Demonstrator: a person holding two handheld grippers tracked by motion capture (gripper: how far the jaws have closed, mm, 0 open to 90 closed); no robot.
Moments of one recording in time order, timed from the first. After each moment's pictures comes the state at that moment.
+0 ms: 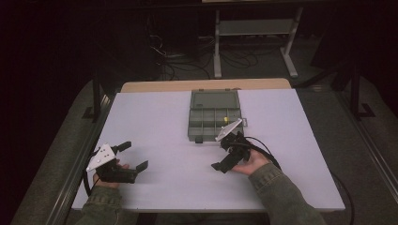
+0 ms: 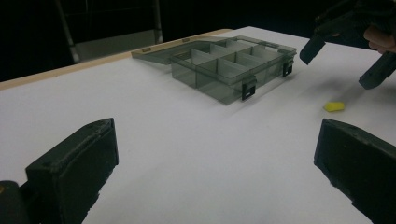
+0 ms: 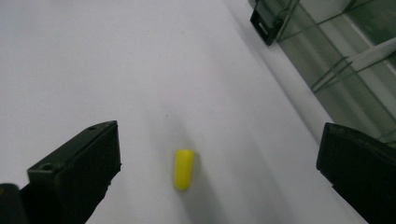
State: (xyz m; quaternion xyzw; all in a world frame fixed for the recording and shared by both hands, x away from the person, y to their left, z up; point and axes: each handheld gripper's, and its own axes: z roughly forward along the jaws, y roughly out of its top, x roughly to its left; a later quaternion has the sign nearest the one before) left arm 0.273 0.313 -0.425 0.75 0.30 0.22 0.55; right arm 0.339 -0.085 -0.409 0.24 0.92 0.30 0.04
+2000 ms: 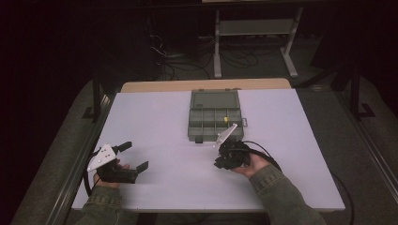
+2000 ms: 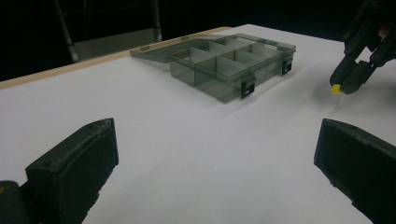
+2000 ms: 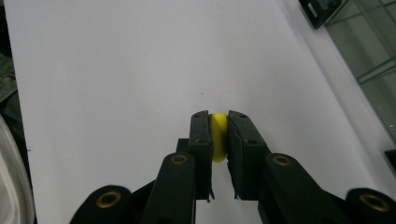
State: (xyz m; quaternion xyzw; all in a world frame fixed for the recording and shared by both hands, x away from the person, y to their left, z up) left arm 0.273 0.312 -0.425 0.75 0.30 0.22 0.55; right arm 0.326 -0.079 -0.406 0.20 0.94 0.27 0.01
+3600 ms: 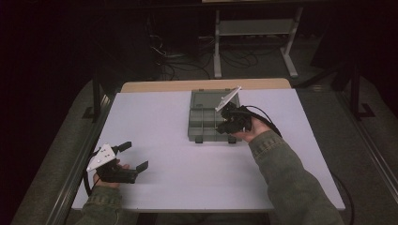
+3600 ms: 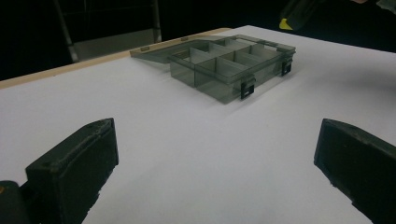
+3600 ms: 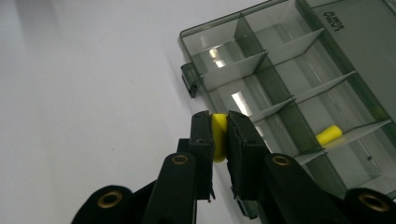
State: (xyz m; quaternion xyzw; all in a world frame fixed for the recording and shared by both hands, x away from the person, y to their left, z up) left arm 0.273 0.312 -0.425 0.75 0.30 0.22 0.55; right arm 0.403 -0.089 -0.347 0.23 0.93 0.29 0.06
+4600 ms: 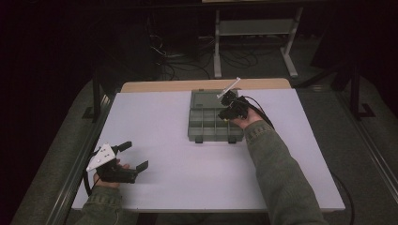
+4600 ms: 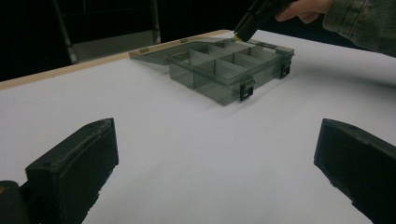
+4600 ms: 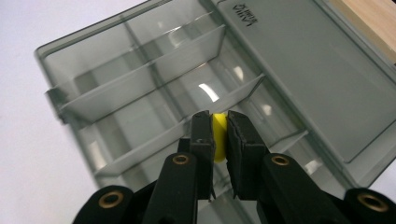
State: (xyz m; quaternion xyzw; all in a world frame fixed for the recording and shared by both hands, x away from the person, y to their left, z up) left arm 0.274 0.313 -0.425 0.75 0.30 0.21 0.55; right arm 0.472 -0.094 -0.382 0.29 0.91 0.28 0.10
